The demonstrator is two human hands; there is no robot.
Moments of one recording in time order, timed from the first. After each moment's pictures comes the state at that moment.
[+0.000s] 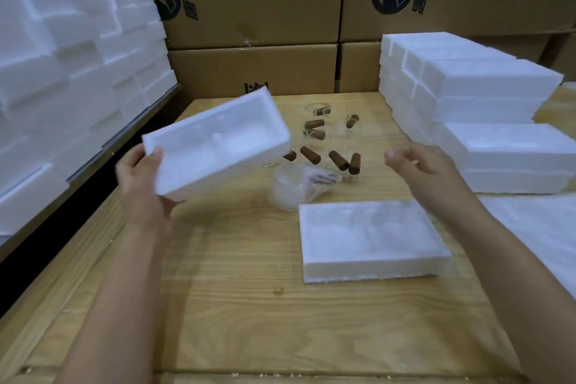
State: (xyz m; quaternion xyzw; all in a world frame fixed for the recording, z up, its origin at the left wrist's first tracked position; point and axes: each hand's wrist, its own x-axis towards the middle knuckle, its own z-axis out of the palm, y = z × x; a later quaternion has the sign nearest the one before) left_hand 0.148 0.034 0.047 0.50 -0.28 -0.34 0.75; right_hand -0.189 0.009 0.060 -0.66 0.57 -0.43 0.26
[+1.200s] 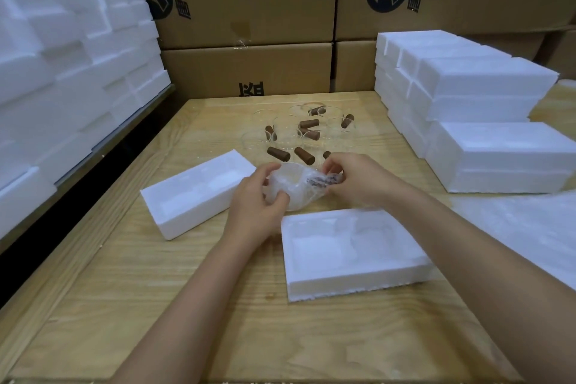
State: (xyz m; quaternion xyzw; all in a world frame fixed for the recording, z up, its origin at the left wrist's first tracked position) left_hand 0.051 0.003 -0.001 0.61 -0.61 -0.22 0.45; right_hand -0.140 -0.053 0.039 -0.80 0.53 -0.19 0.21
